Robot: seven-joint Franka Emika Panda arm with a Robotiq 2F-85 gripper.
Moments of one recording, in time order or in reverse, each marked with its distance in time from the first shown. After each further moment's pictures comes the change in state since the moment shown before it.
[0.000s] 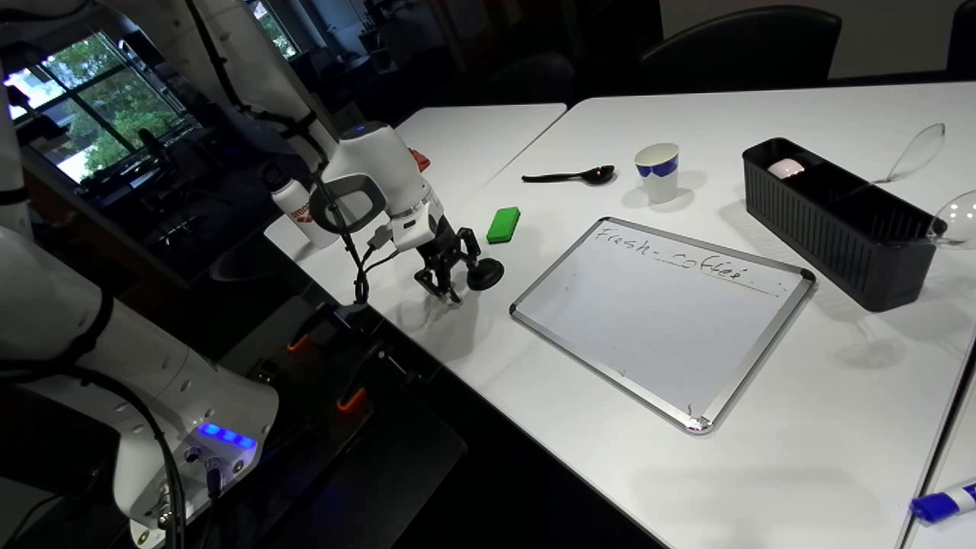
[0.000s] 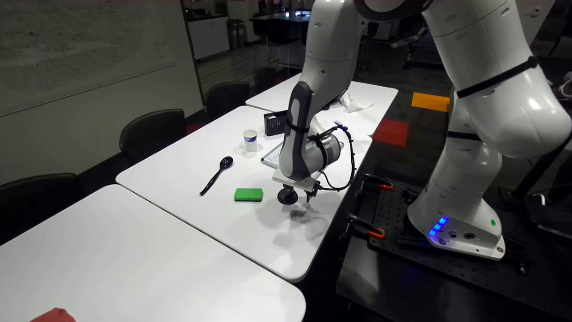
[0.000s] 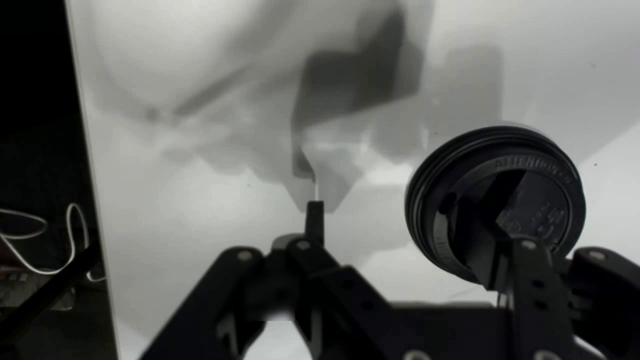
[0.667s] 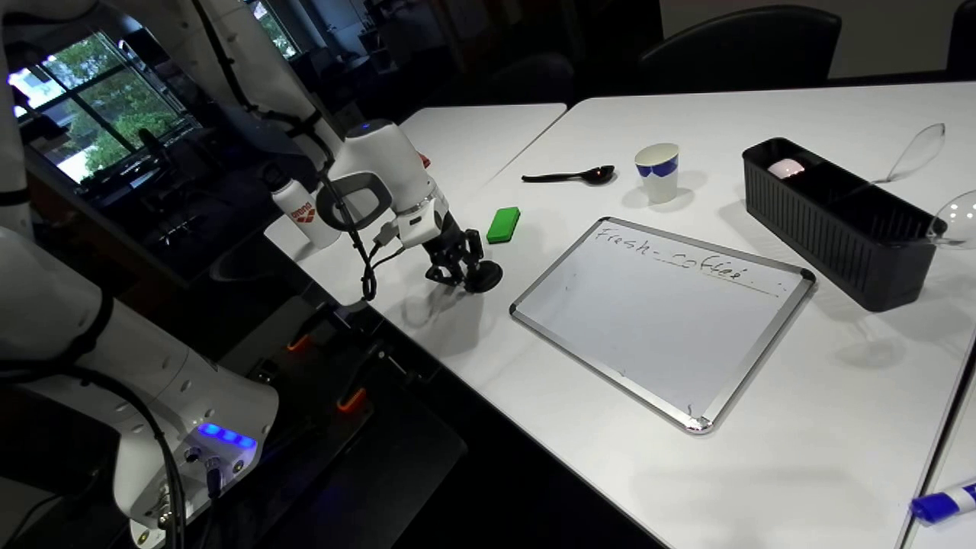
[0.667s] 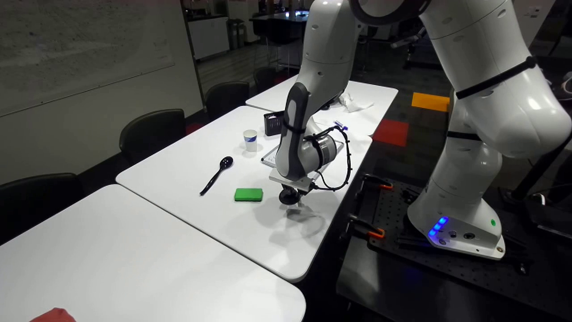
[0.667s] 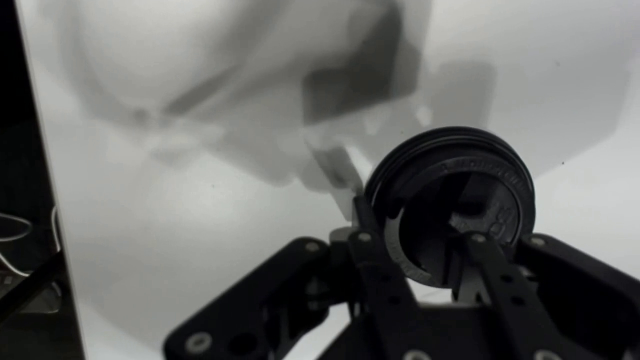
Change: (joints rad) arm 0.000 0.019 -0.003 0.036 0.000 0.002 0.000
